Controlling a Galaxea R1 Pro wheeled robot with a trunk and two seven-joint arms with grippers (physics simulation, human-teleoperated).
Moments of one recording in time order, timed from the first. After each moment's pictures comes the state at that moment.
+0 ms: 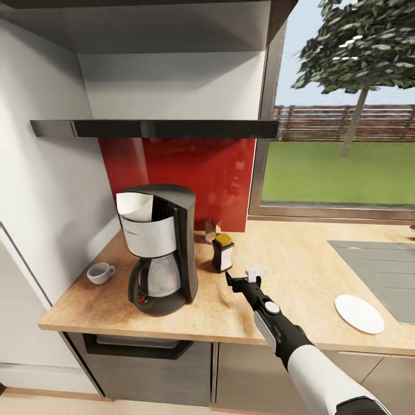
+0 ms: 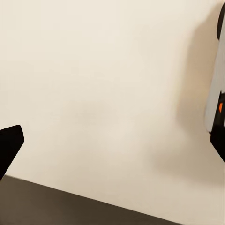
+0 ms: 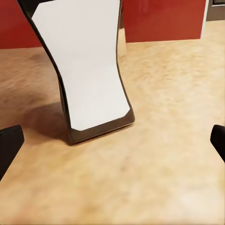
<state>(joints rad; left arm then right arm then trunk) 0.05 0.27 -0.10 0.01 0.12 -0.22 0.01 -0.72 0.09 0.17 -0.54 -0.16 -0.19 0.08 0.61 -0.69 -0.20</state>
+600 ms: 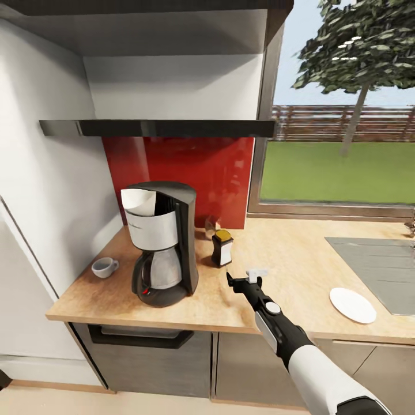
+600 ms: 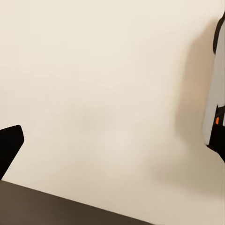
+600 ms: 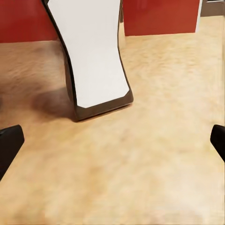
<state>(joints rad) 0.04 0.27 -0.09 0.00 0.13 -0.24 0.01 -0.72 0.08 0.17 -0.54 -0.15 -0.19 0.08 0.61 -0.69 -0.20</state>
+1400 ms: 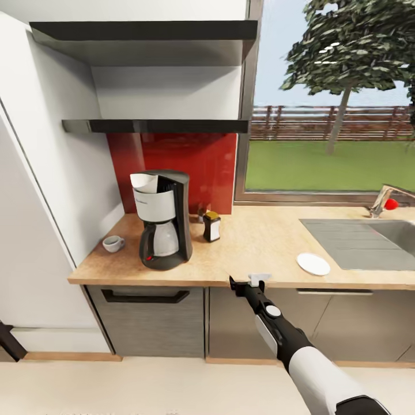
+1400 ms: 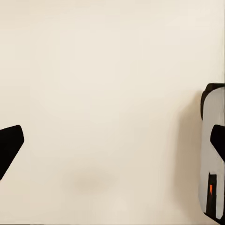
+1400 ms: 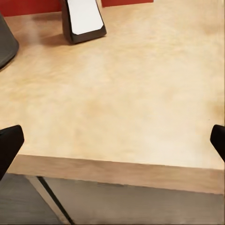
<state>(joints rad) 0.04 0.27 -0.09 -0.08 0.14 -0.41 0.01 -0.72 0.08 0.17 -0.50 -0.16 -0.20 0.03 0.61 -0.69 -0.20</state>
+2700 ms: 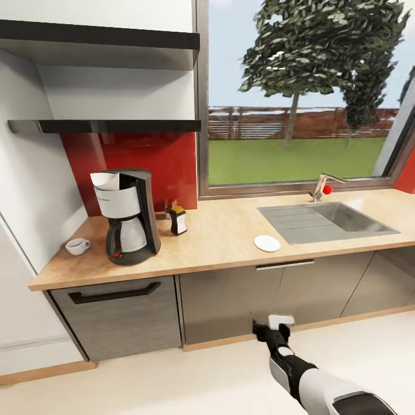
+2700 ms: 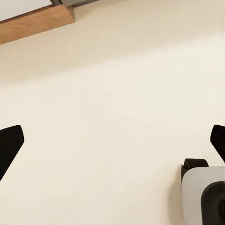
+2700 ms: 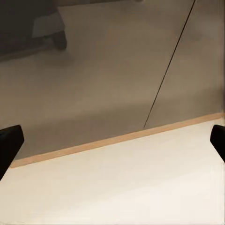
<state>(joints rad) 0.04 0.25 -0.09 -0.30 0.13 -0.44 0.01 -0.72 0.05 0.16 -0.06 -0.16 -0.34 -0.17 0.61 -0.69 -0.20</state>
